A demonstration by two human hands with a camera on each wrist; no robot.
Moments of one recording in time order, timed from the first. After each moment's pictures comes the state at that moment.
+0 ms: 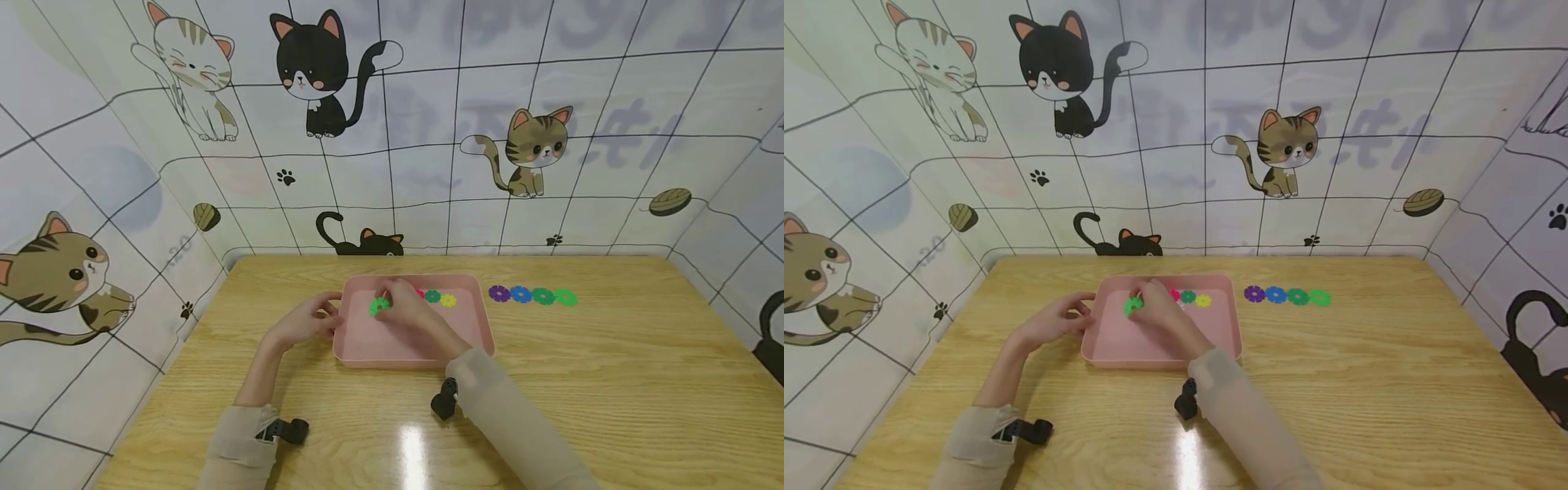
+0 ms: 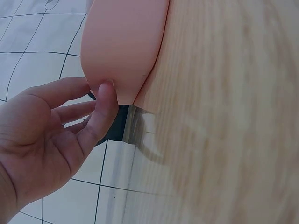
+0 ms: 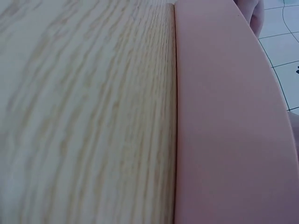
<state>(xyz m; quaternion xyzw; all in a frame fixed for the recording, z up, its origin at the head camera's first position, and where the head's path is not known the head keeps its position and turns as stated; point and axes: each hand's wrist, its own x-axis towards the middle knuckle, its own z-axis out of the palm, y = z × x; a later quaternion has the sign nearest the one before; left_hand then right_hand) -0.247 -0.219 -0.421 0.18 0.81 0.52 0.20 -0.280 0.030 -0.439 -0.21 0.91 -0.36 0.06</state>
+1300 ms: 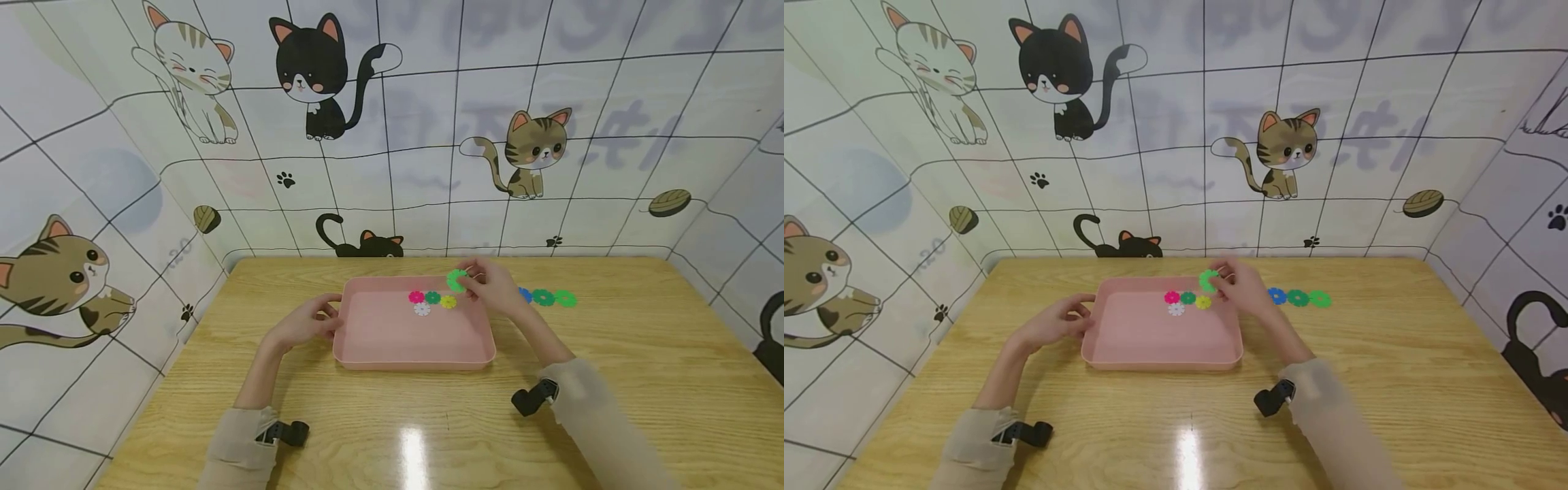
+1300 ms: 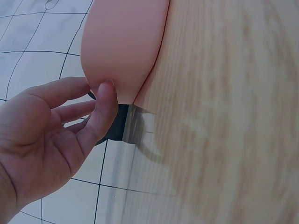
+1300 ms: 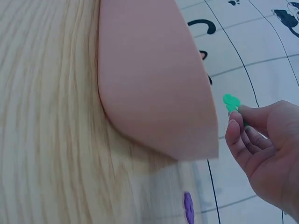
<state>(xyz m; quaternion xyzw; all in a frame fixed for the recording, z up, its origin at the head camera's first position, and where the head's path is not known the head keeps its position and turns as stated) -0.246 -0.218 -0.420 0.17 0.82 0.52 0.20 -0.262 0.178 -0.410 -0.14 0.85 -0.51 -0.01</state>
